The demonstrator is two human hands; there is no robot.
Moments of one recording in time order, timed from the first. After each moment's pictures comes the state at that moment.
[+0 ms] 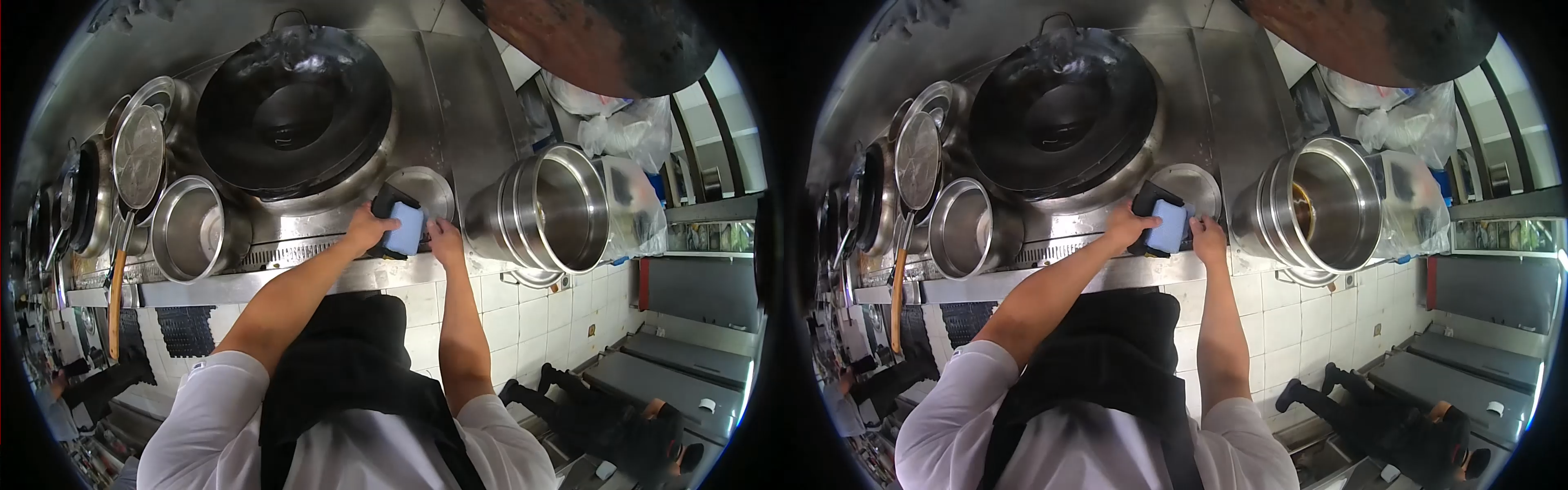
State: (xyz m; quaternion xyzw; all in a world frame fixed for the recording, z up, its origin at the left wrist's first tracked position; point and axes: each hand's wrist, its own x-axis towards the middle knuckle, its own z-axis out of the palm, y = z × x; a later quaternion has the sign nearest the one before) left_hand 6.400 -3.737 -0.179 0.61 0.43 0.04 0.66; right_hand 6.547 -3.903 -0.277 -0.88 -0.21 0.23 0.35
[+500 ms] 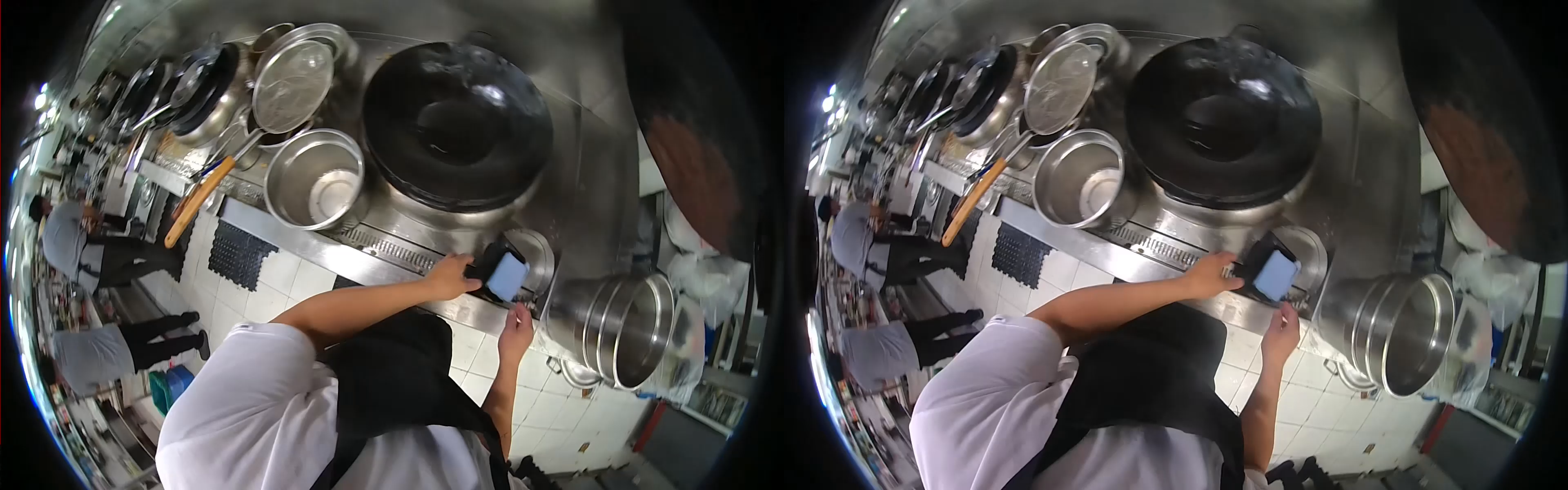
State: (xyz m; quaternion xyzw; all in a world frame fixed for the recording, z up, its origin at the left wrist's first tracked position) left_hand 6.321 -3.745 -0.187 0.74 0.41 0.03 0.53; right_hand 6.472 -3.940 -0.226 -0.86 -0.27 0.20 0.40
